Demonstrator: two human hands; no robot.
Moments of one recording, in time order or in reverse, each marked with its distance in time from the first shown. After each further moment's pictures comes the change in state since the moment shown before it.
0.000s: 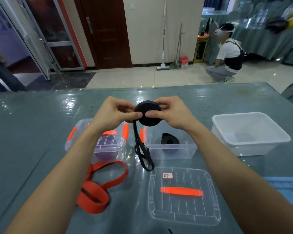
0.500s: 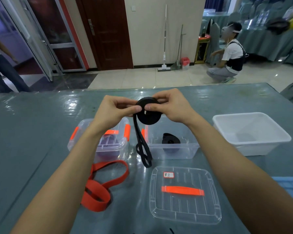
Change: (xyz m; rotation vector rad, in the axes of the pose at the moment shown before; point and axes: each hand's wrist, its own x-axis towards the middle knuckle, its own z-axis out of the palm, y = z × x) left_hand -0.004 0.001 -0.002 -0.084 0.065 0.043; right_hand 0.005 -0.024 -0.003 -0.096 0.006 -0.072
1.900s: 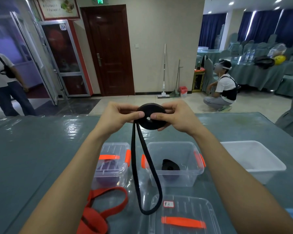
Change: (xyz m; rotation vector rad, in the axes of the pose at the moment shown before) left_hand 0.022 0.077 -0.009 -0.030 0.008 0.098; right_hand 0.011 -0.047 -0.041 0.148 -0.013 -0.085
